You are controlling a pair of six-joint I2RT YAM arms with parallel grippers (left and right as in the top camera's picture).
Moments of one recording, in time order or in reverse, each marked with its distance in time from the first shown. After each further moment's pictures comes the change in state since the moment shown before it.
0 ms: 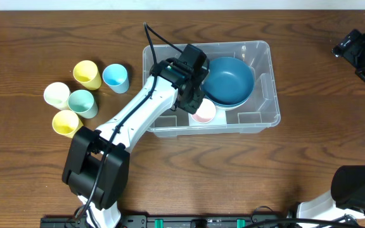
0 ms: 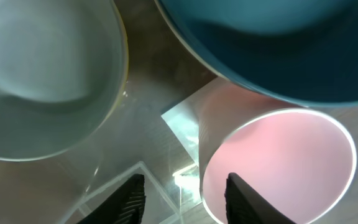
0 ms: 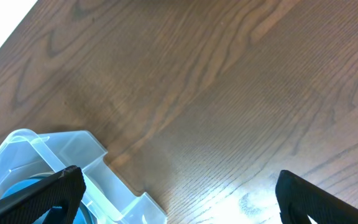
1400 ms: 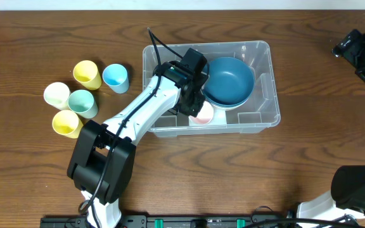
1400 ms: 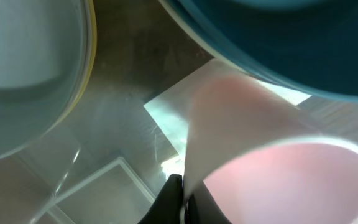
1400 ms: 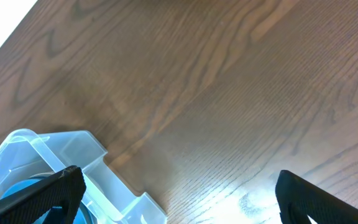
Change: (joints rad) left arm 0.000 0.044 -0.010 -0.016 0.049 -0.029; right arm 0.000 0.000 0.000 0.000 0.000 0.000
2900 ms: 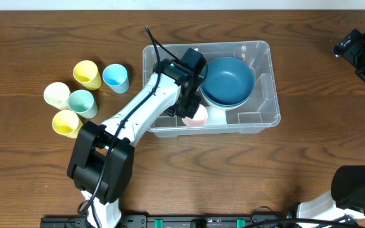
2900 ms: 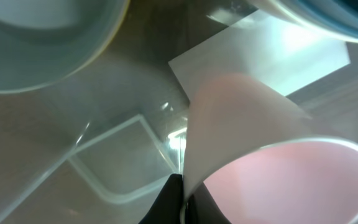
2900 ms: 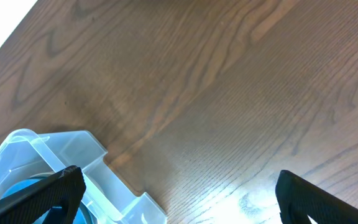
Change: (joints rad) left arm 0.000 0.000 0.065 -0.164 -0.062 -0.048; right arm 0.000 0.000 0.000 0.000 0.000 0.000
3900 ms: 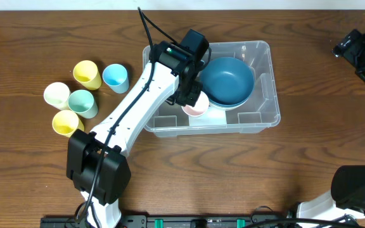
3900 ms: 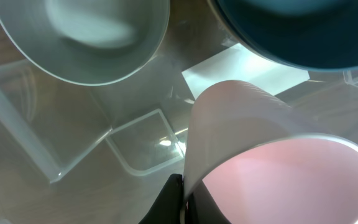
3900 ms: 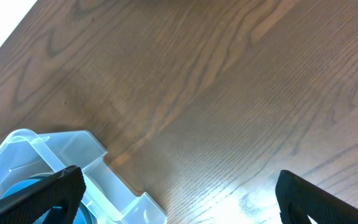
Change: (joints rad) left arm 0.000 -0.005 0.228 -0.186 -0.052 -0.034; right arm 0.000 0.000 0.000 0.000 0.000 0.000
